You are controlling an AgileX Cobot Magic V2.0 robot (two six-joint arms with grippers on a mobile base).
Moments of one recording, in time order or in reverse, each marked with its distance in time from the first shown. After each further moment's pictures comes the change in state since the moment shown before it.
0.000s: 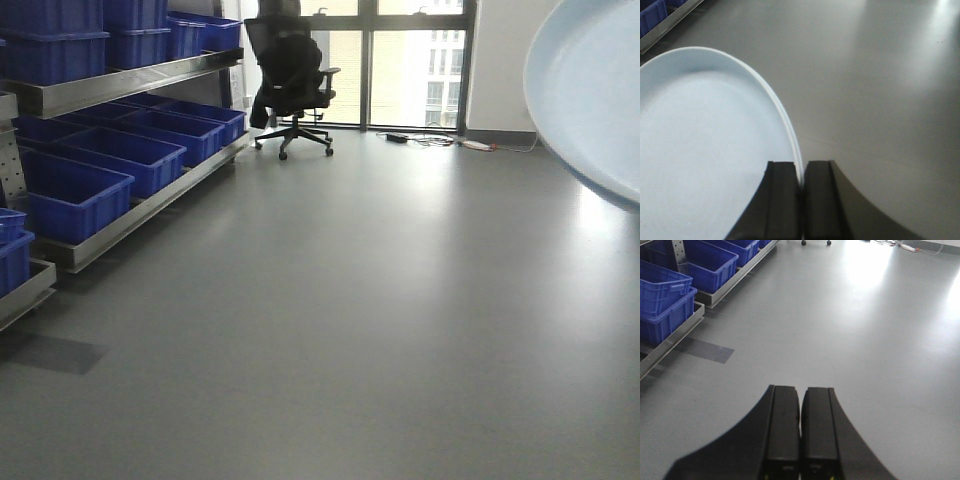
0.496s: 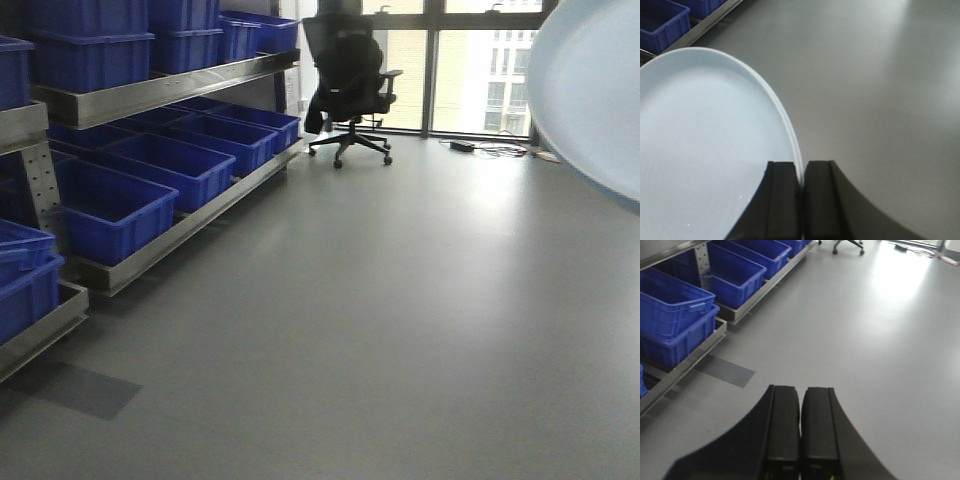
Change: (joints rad) left arm 0.000 0.000 0.000 0.000 0.000 0.000; right arm 0.000 0.000 0.000 0.000 0.000 0.000
